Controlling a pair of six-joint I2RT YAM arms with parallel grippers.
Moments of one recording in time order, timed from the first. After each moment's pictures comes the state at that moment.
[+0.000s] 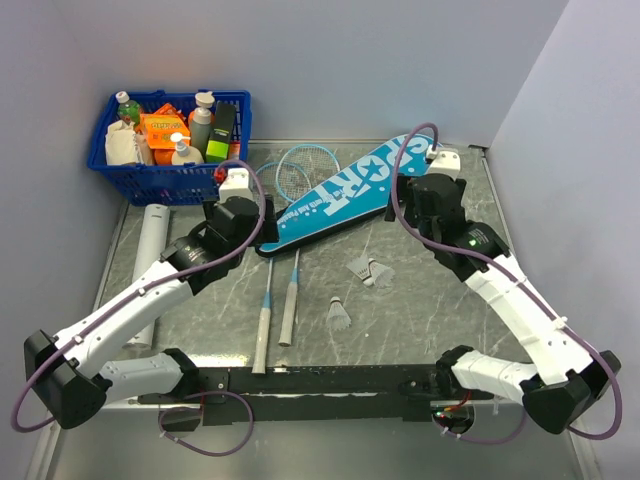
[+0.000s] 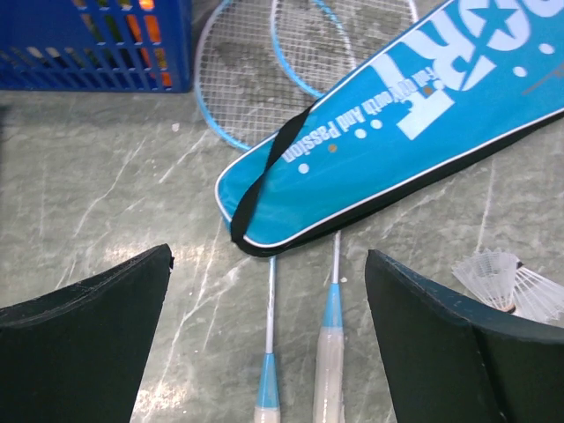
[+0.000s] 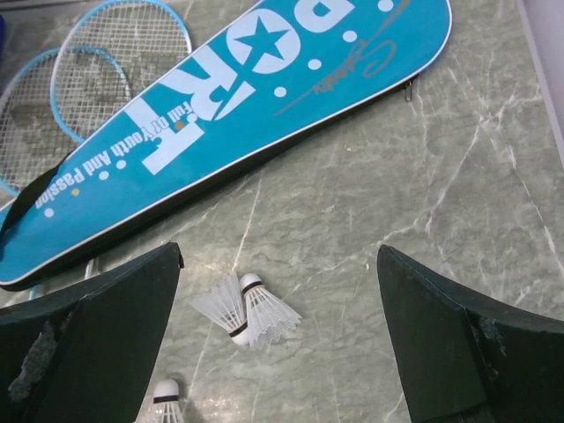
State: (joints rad) left arm -0.72 1.13 1.06 -0.46 -0.57 -0.46; right arm 0.53 1.10 1.20 -0.61 0.53 0.34
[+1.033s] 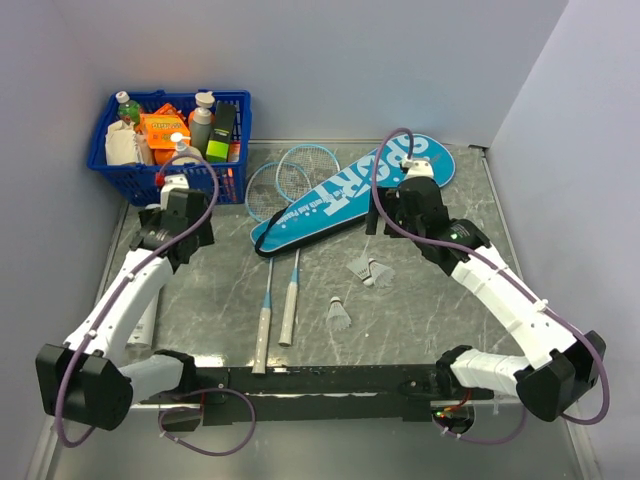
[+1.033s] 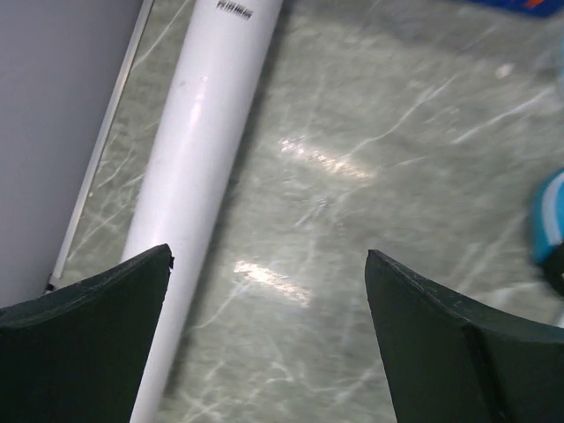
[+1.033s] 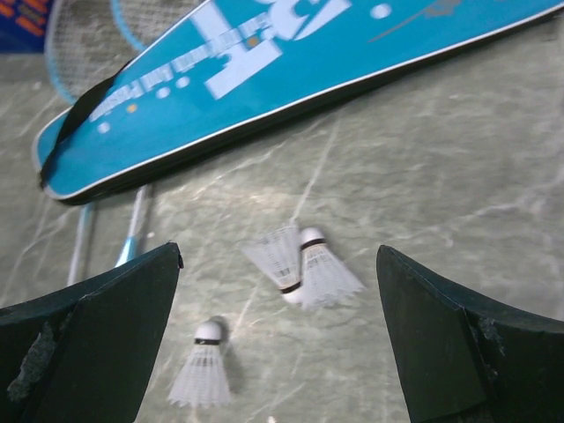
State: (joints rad) left arm -0.26 1.15 1.01 -0.68 -0.59 -0.34; right arm 0.53 1.16 1.15 -0.59 0.27 0.38
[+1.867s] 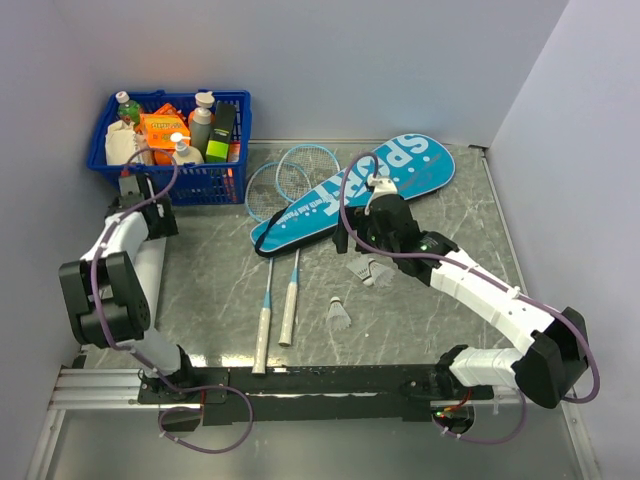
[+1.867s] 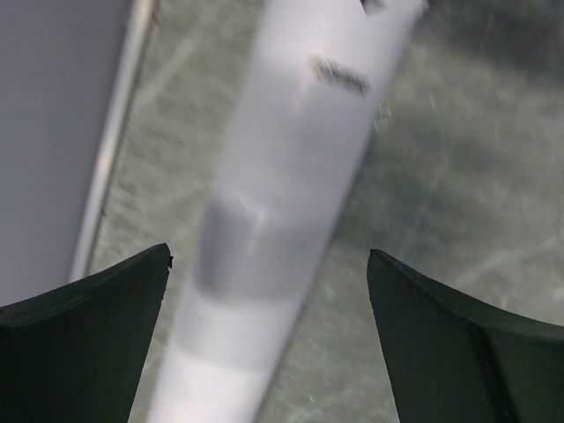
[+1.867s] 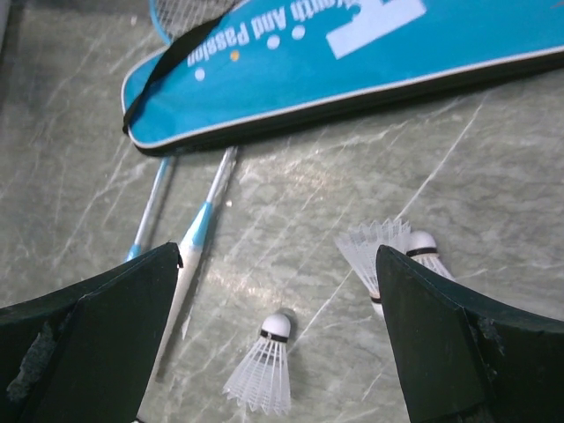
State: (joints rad) left arm 0.23 1.58 1.06 -0.40 -0.25 -0.04; right arm 0.67 1.23 1.02 -0.37 0.15 0.44
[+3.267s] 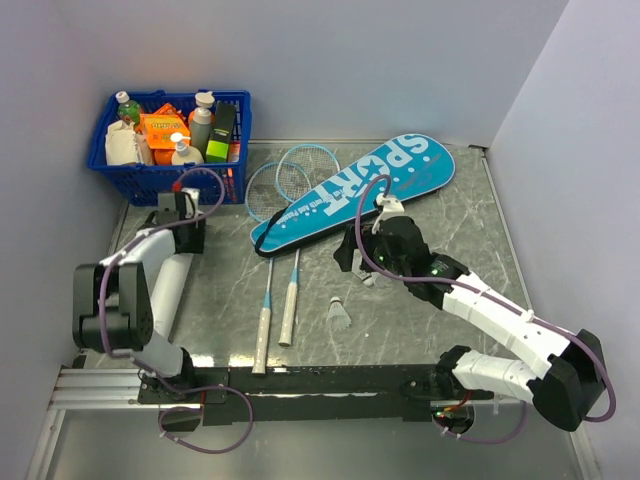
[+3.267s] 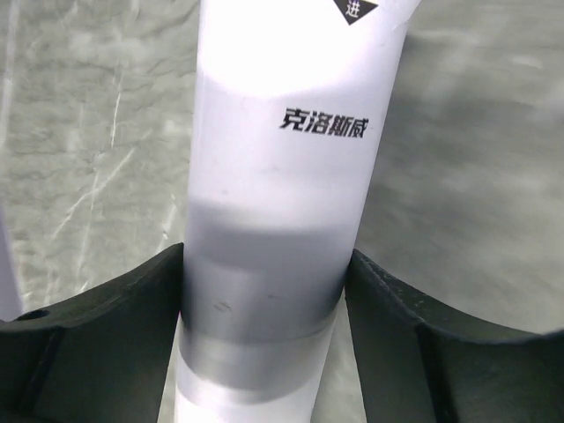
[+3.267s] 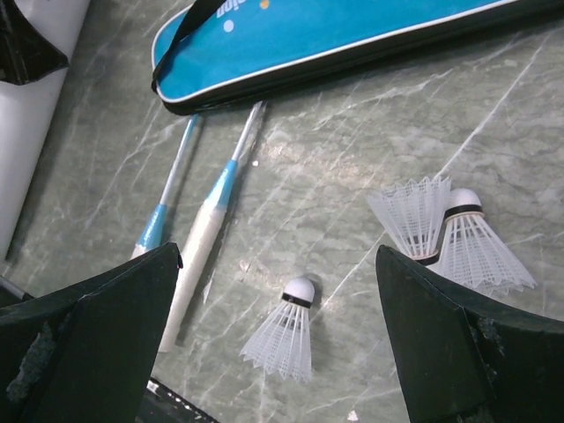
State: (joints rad) left arm 0.06 1.57 0.90 -0.24 -0.19 0.13; right arm 0.70 1.08 0.81 -0.28 0.09 0.52
